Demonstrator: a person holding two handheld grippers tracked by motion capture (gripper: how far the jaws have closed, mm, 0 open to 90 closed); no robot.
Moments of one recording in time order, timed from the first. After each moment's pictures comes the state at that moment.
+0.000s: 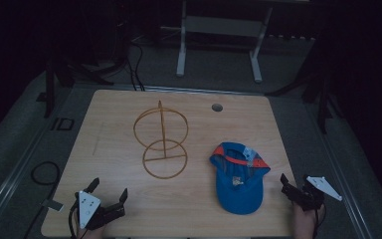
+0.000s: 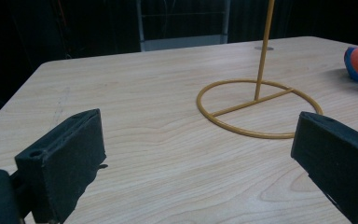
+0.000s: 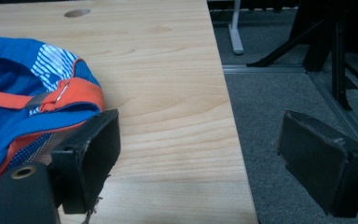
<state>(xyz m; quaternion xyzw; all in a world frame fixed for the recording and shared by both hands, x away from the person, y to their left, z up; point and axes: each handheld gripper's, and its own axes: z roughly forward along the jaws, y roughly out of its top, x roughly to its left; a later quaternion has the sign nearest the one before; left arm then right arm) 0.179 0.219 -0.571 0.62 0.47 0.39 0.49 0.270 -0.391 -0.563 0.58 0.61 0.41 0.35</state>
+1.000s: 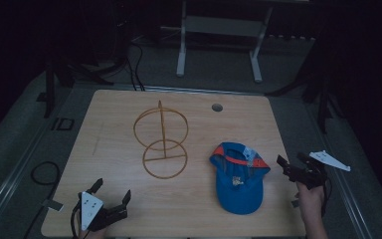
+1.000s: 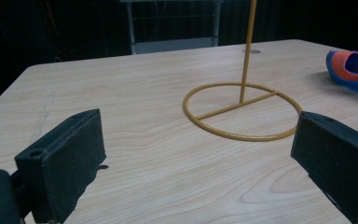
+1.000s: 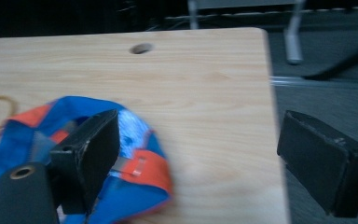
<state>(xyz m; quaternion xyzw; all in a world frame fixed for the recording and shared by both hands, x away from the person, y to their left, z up) 0.177 0.211 -0.568 0.63 0.46 0.39 0.50 0.308 -0.380 -0.490 0.53 0.66 0.47 0.27</state>
